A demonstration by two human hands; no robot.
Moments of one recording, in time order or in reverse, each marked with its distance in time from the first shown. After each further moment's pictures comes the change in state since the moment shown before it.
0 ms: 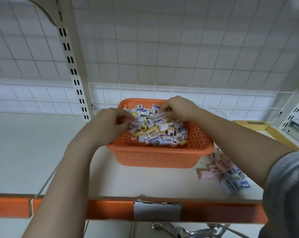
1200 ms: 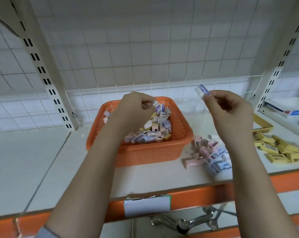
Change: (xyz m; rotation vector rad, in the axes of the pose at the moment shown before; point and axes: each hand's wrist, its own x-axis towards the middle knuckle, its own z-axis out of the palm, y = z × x) left_hand 0.030 0.088 0.031 -0.123 0.041 0.219; right_hand -0.171 -0.022 -0.025 0.837 1.054 0.455
